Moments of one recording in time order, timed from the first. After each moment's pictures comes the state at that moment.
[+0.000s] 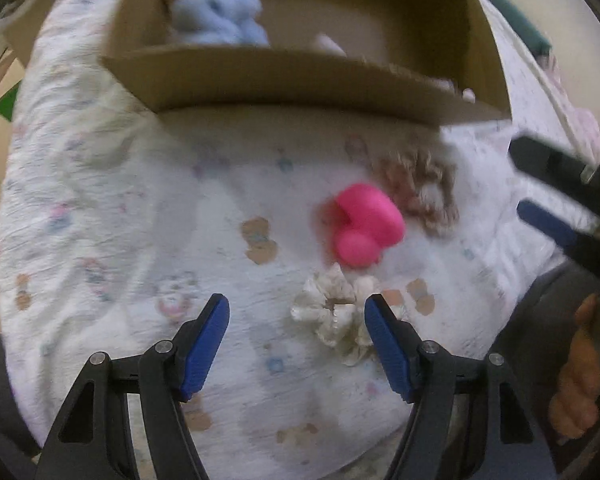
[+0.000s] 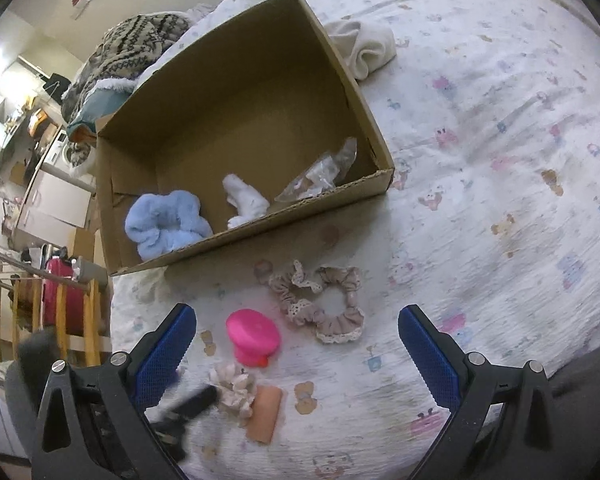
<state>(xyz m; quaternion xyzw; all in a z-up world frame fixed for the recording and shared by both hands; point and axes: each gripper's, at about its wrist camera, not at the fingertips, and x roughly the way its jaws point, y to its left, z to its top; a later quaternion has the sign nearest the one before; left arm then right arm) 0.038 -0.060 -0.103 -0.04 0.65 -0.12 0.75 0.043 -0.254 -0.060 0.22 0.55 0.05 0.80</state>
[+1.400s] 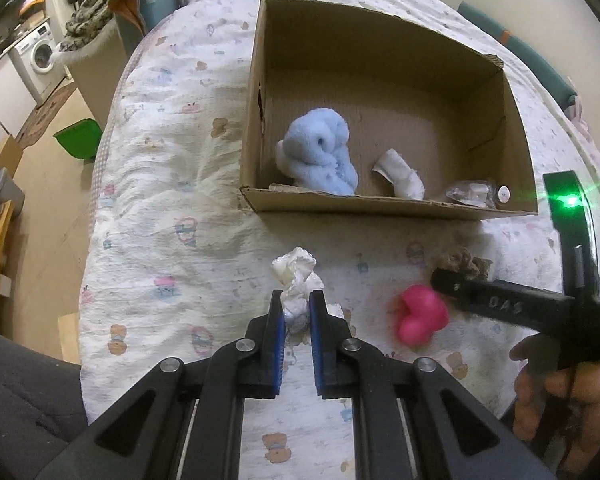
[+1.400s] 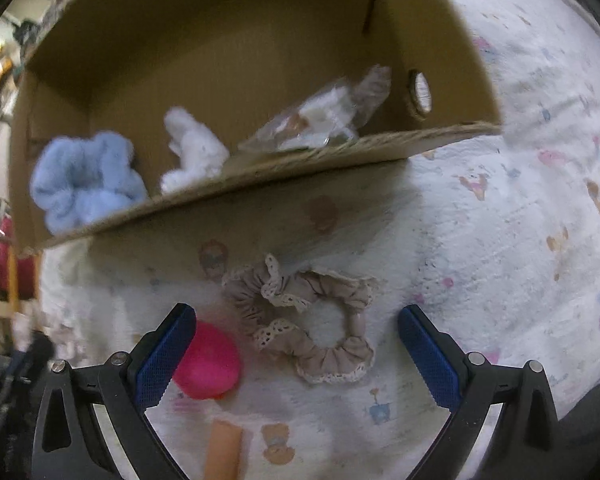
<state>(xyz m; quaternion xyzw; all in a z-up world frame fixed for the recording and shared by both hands) 0.052 -0.020 -0.050 -0.02 0.55 -0.02 0.84 0.091 -0.209 -0.126 0.11 0.63 0.01 0.76</state>
